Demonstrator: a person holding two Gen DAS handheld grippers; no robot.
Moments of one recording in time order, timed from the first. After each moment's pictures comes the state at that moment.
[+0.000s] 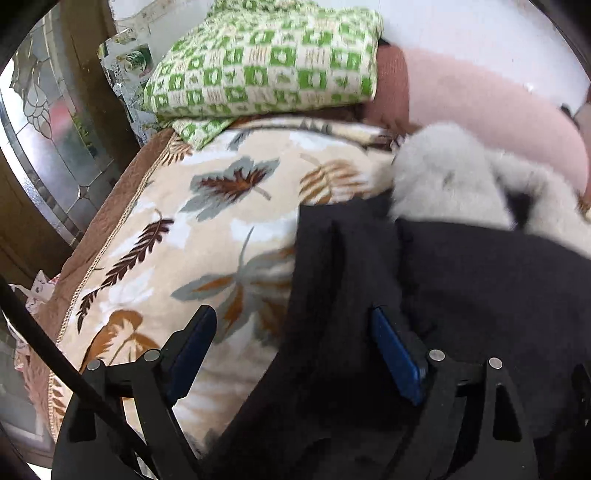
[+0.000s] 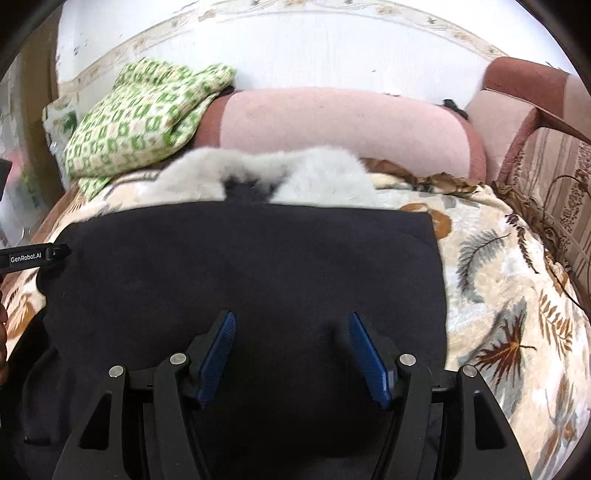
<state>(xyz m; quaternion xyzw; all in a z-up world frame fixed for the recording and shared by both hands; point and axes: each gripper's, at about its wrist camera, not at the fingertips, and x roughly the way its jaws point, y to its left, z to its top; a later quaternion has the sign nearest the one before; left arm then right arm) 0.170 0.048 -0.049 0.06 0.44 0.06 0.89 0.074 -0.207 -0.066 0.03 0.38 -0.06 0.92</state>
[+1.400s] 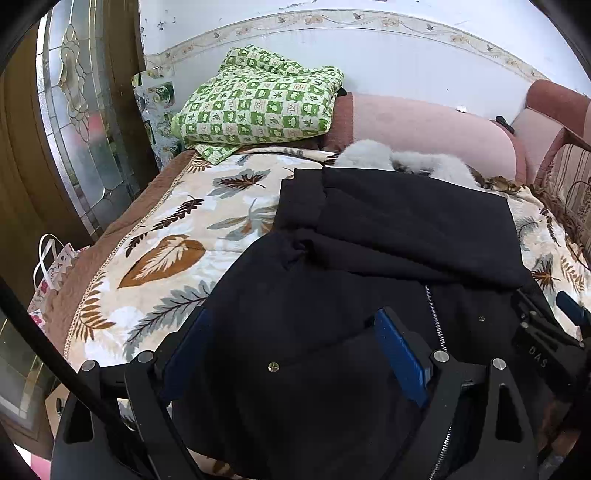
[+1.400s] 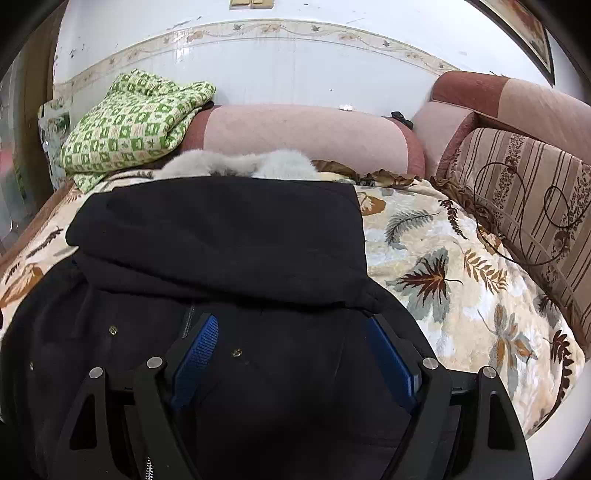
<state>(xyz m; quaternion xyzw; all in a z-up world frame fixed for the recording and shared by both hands) -0.084 0.030 -0.001 0.04 0.35 0.02 0.93 -0.065 -0.189 -0.039 0.02 0.34 -0.14 0.93</state>
